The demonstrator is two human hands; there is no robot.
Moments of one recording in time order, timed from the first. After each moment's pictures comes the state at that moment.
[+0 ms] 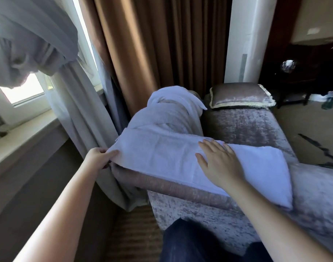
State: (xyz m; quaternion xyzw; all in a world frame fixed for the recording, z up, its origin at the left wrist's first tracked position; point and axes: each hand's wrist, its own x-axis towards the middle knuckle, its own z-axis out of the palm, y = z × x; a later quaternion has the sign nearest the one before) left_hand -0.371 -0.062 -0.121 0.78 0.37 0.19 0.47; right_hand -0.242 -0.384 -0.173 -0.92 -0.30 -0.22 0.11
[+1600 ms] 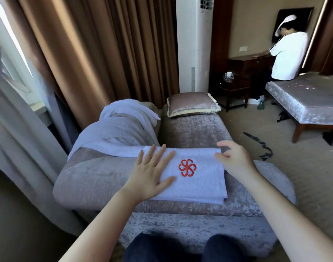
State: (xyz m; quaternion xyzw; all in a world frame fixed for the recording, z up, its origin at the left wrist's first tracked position) left_hand -0.284 -0.280 -0.161 0.97 -0.18 0.18 0.01; right_hand -0.224 -0.558 -0.136 -0.87 -0.08 -0.09 0.47
